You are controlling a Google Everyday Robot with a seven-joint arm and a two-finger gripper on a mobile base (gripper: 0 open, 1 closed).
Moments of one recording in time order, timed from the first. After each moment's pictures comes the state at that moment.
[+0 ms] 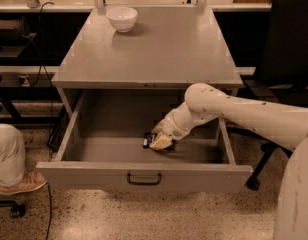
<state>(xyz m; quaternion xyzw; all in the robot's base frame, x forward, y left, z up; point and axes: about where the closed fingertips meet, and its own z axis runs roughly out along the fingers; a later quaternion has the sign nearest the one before) 0.602 -0.017 0.599 -0.63 0.72 0.19 0.23</state>
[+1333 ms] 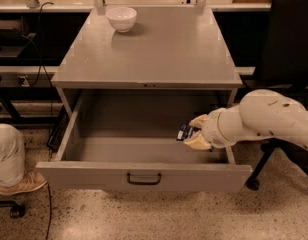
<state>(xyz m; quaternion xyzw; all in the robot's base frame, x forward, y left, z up) 0.534 -0.121 0.717 -0.55 0.76 0.06 0.32</state>
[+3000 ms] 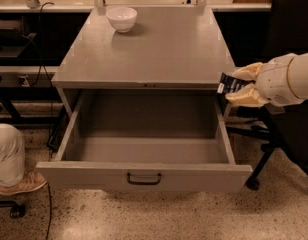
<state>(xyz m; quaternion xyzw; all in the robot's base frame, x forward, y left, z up) 0.539 -0.210 0.890 -0.55 0.73 -0.02 0.41</state>
